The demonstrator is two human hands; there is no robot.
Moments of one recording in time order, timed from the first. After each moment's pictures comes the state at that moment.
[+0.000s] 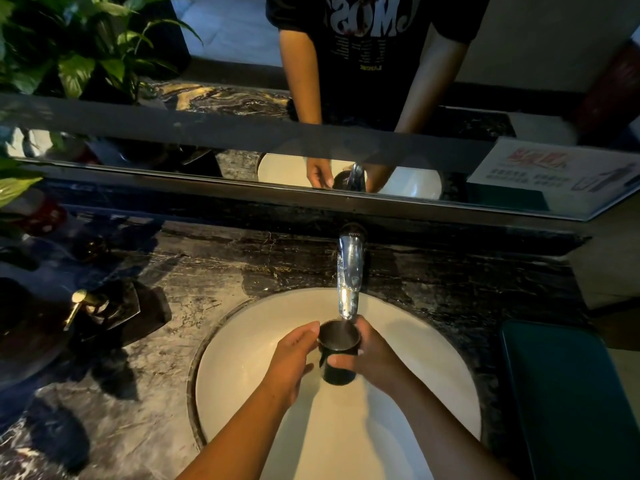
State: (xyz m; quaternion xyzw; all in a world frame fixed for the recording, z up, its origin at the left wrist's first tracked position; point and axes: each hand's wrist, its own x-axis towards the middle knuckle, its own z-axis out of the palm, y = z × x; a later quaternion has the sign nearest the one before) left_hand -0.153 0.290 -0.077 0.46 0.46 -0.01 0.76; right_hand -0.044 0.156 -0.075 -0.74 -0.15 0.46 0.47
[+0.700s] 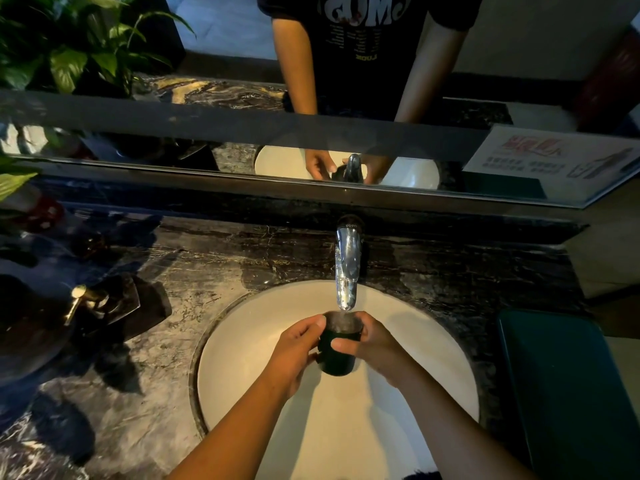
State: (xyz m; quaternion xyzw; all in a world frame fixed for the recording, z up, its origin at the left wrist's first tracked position) left_hand -0.155 0.288 -0.066 0.47 0.42 -0.03 0.78; right_hand -0.041 0.155 -0.079 -0.71 -0.09 0.51 0.48
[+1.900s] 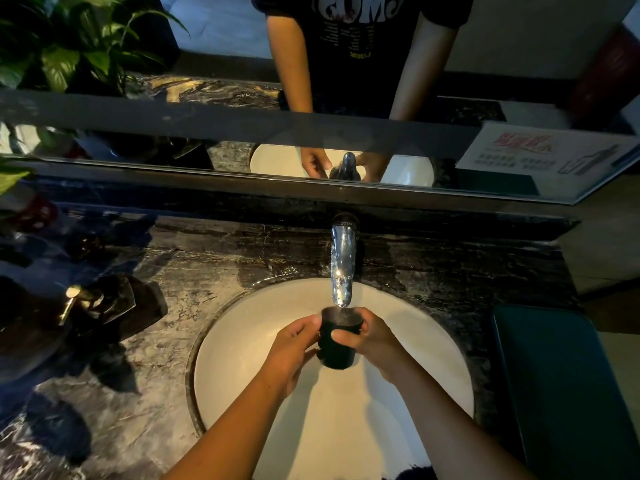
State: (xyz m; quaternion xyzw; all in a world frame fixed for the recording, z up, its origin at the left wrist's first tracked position) left_hand -0.158 0.286 -0.066 0.46 0.41 -0.03 0.79; right_hand -0.040 0.154 -0.085 -0.72 -0.07 0.48 0.49
